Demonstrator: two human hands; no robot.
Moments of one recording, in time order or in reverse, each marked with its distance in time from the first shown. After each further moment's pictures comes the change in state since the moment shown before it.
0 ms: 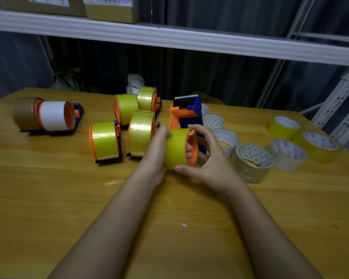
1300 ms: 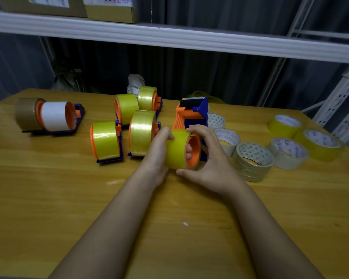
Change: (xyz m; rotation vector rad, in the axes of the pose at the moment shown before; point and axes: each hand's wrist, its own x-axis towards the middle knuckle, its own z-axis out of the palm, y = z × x) left_hand -0.001 -0.003 -0.001 -0.026 -0.039 0.019; right_hand -0.001 0.001 -0.003 -0.304 0.001 -0.127
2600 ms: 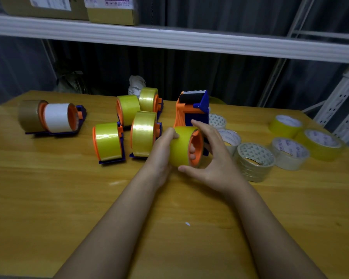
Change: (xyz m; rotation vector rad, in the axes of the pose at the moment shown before) left_hand -0.001 -0.002 0.003 0.051 -0.002 0.053; right_hand -0.002 -0.002 -0.003 -0.015 0.043 -0.011
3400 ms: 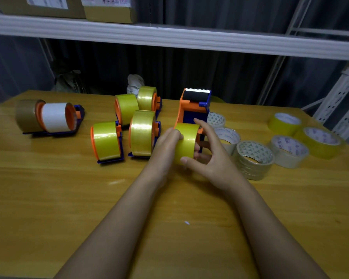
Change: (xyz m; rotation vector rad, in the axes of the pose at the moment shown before) left_hand -0.005 -0.001 0.005 0.103 -0.002 0.100; right_hand 0.001 0.008 0.005 0.272 -0.034 0.160
